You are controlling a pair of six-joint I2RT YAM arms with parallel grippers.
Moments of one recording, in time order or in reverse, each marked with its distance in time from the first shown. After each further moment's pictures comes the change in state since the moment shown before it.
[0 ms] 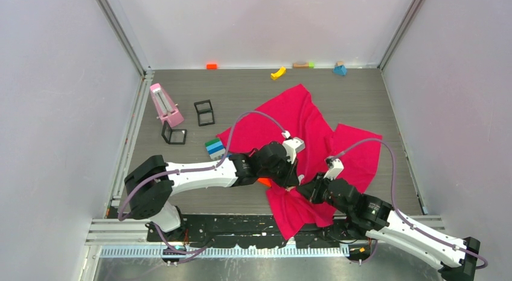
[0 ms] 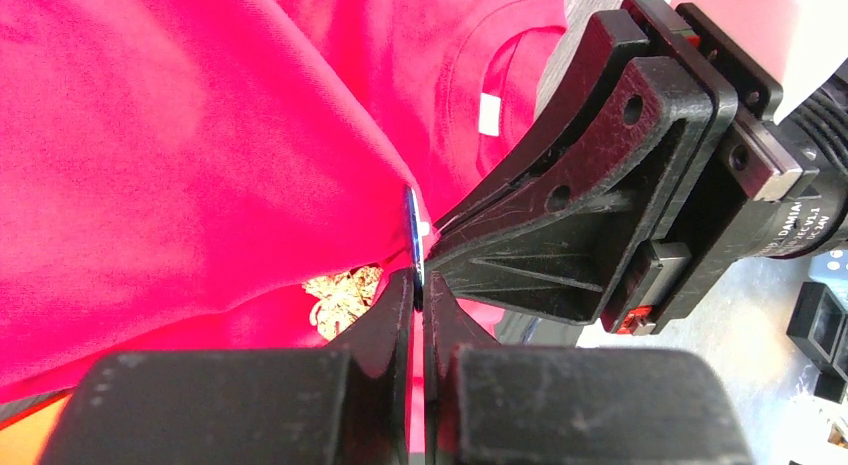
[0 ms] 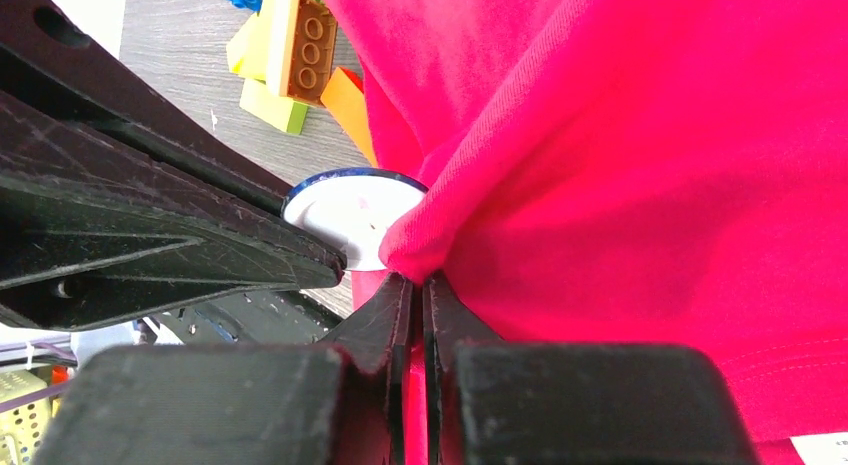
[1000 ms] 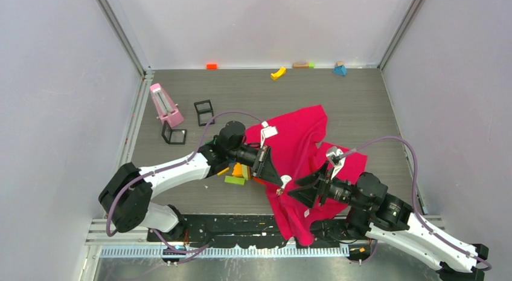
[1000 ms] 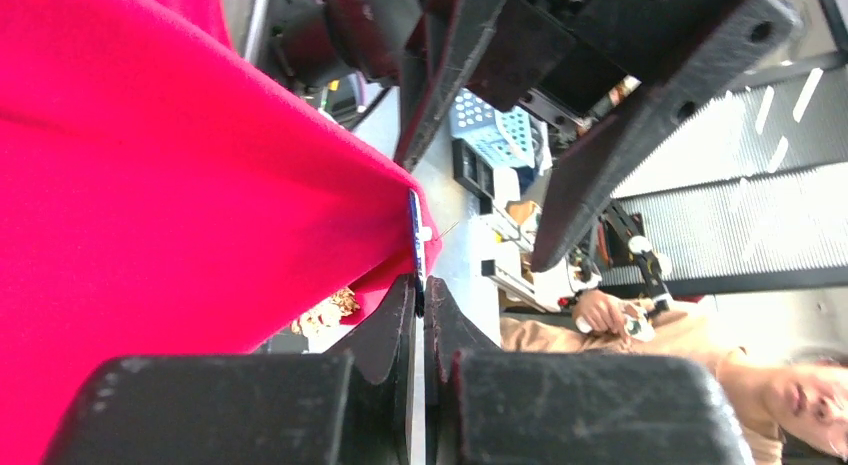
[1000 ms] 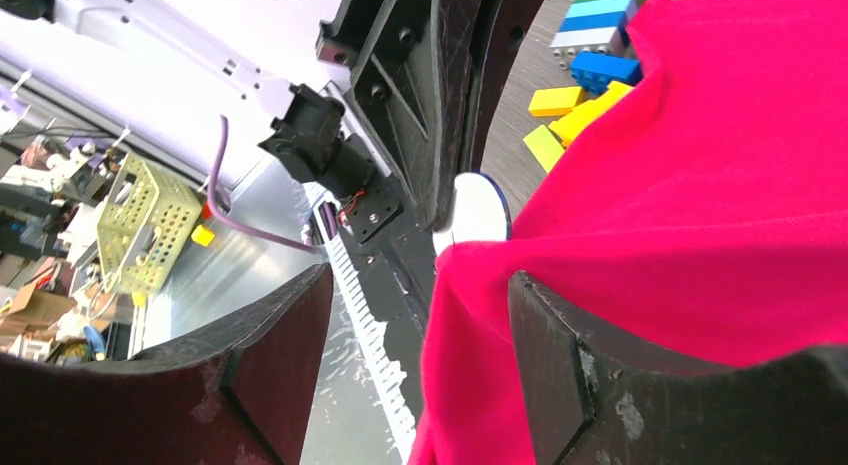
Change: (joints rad) left arm 0.323 -0.187 -0.214 0.282 0.853 -0.252; right arm 0.000 -0.051 0.226 0.131 -0.363 -0.325
